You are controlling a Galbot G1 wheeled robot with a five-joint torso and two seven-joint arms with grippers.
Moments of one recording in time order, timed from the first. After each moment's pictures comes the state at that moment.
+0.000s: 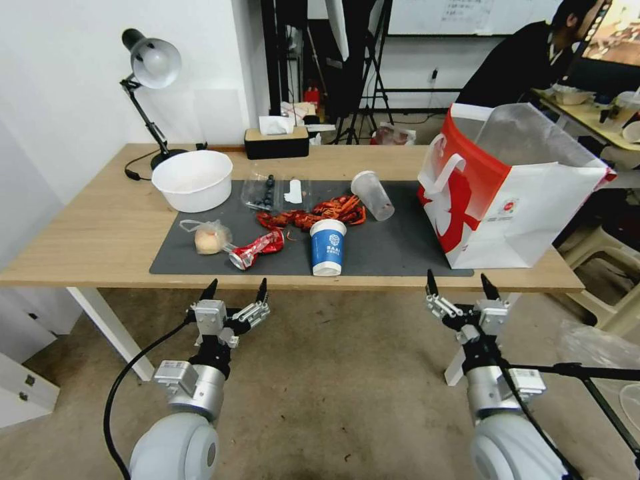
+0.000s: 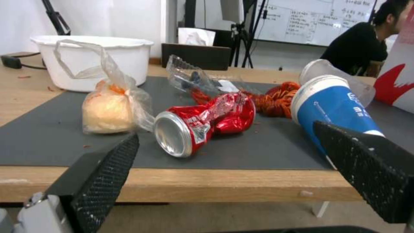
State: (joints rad) left arm 1.62 -1.57 -0.52 -2.18 -0.16 0.09 0.10; right arm -1.60 1.21 0.42 2.10 0.27 0.17 0.30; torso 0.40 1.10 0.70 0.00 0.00
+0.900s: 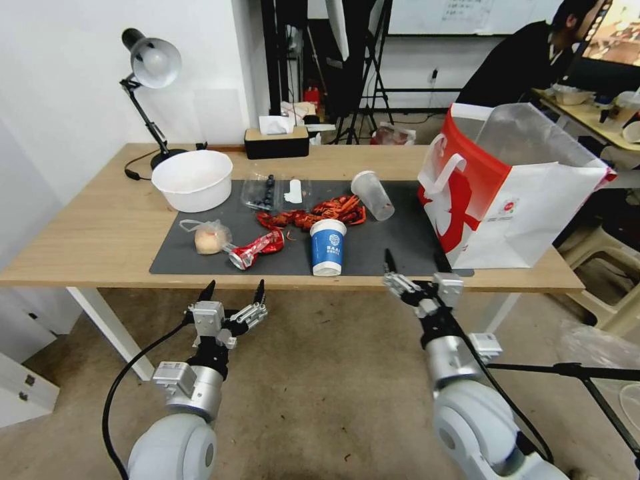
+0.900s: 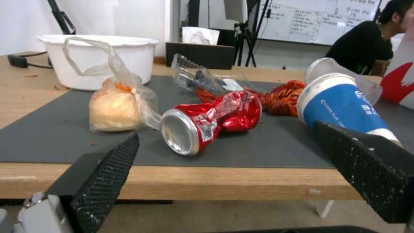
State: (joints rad) left arm 1.62 -1.57 -0.53 -2.18 -0.15 0.08 0.10; right arm -1.32 1.16 0.15 2.12 0.45 -0.02 0.39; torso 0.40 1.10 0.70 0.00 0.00
